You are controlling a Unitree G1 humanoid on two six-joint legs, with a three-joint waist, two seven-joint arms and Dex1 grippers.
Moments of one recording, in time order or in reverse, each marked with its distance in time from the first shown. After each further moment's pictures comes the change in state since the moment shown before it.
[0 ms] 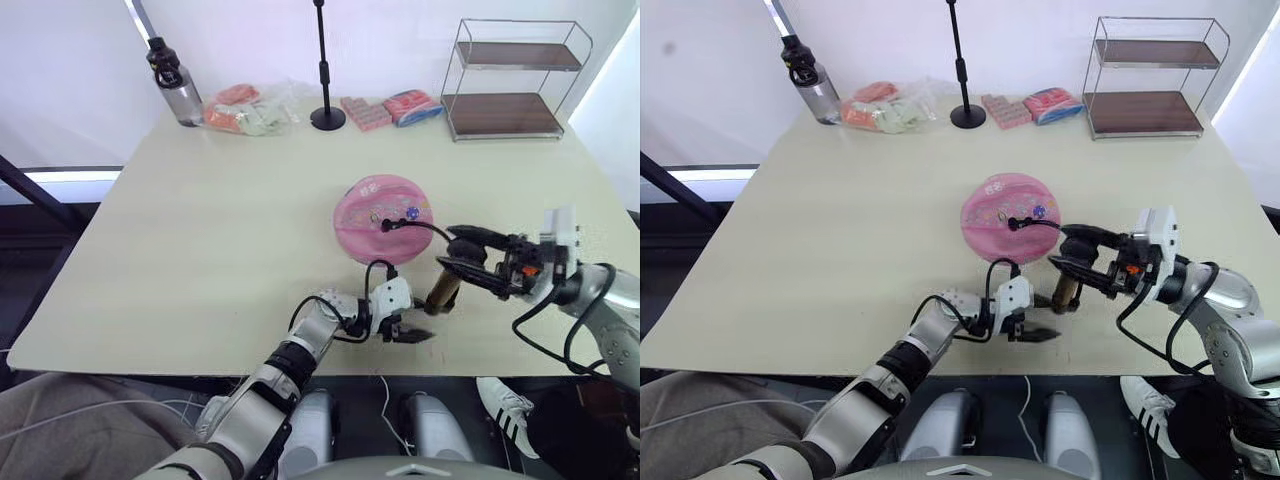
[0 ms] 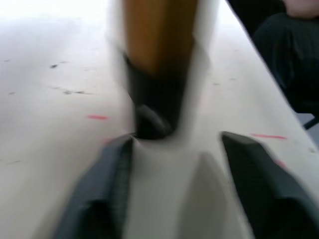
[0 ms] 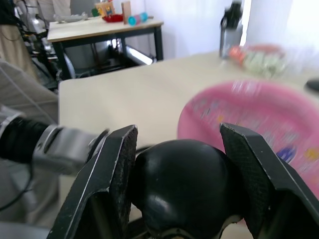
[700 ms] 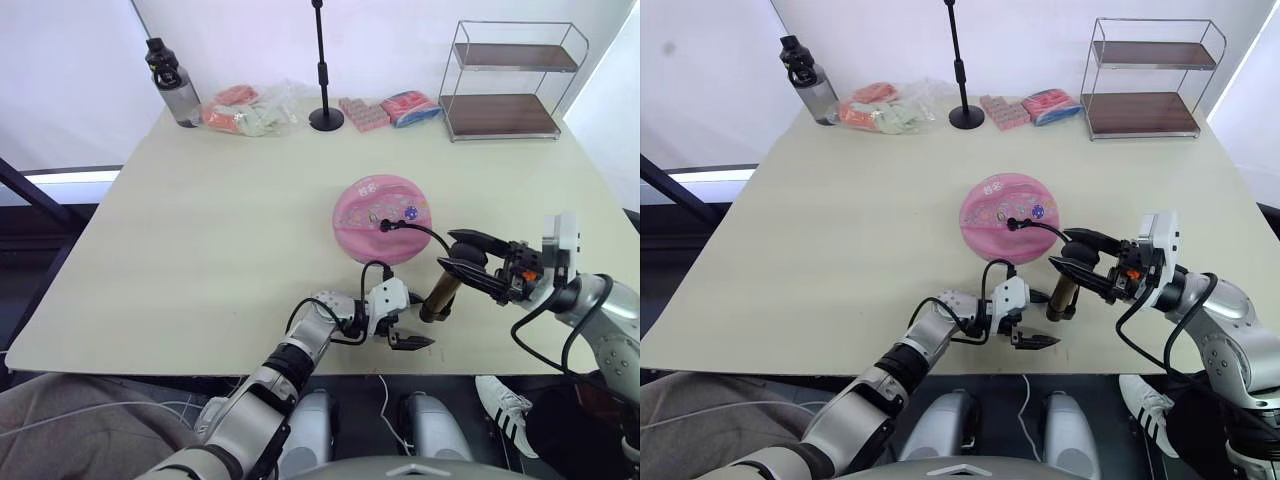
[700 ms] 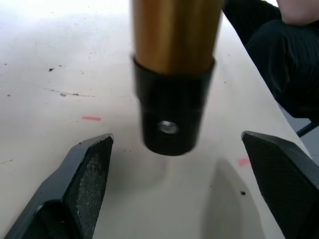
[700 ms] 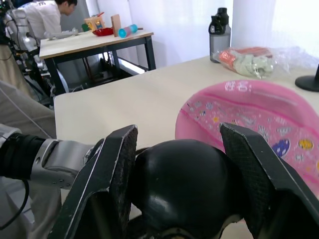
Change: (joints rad) left arm 0.005 0.012 0.037 0.008 -0.024 -0.030 -0.012; right arm 0.061 0.050 -0.002 0.006 0.030 0.030 -0.032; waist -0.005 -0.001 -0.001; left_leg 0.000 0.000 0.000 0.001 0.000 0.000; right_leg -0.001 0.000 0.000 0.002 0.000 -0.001
